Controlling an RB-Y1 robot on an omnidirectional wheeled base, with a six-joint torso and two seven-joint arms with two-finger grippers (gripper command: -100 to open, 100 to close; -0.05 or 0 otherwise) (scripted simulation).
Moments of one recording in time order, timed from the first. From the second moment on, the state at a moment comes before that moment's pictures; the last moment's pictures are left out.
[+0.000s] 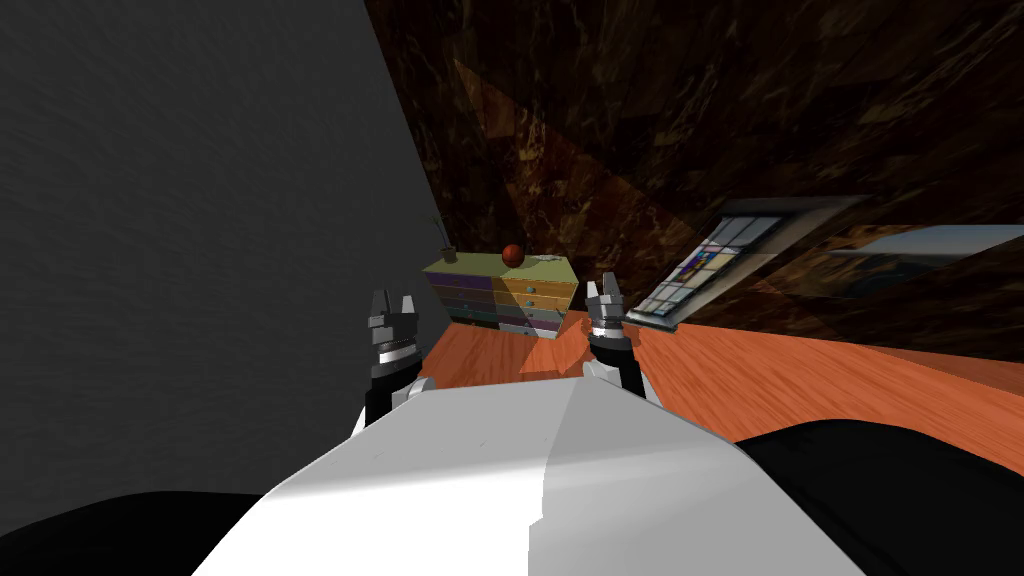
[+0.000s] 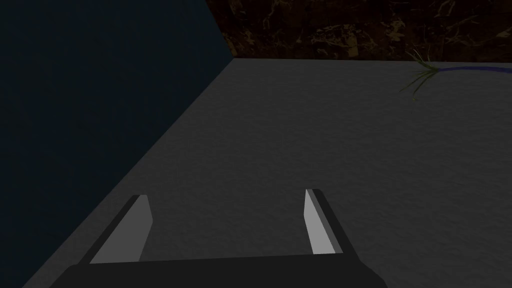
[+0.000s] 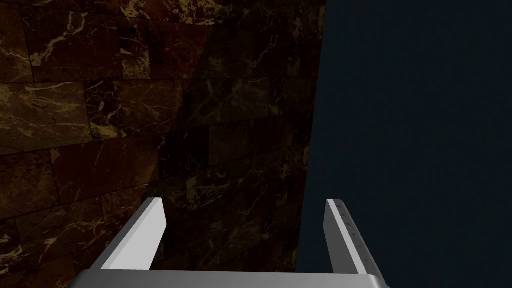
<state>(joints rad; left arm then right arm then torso) 0.54 0.02 0.06 -2.25 0.09 -0.57 -0.08 0.52 -0.04 0.00 -2.27 -0.02 -0.51 0.08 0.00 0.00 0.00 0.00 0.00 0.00</state>
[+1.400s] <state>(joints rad) 0.51 0.11 0.06 -2.16 0.08 -0.58 -0.07 0.52 -0.04 0.00 -2.27 -0.02 -0.51 0.08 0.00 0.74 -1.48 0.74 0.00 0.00</state>
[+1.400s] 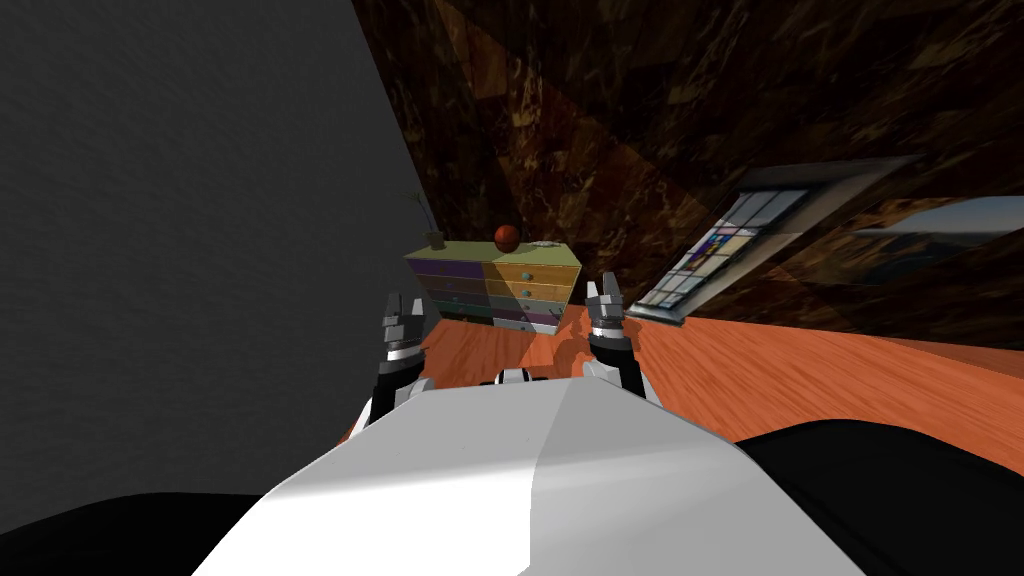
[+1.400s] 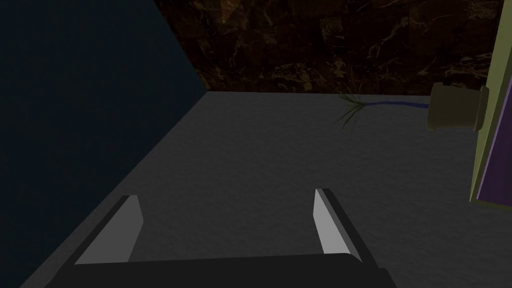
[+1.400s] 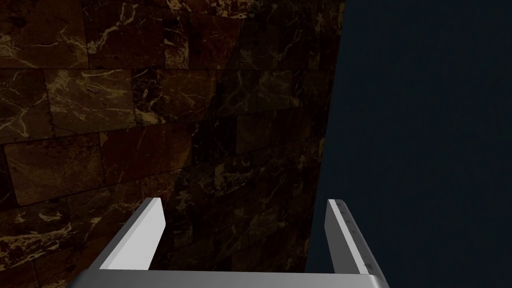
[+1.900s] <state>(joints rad) 0.48 0.15 0.04 -2.05 0.07 -0.59 -0.07 0.52 -0.04 0.00 -2.27 -0.02 -0.51 0.08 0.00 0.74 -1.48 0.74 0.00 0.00</state>
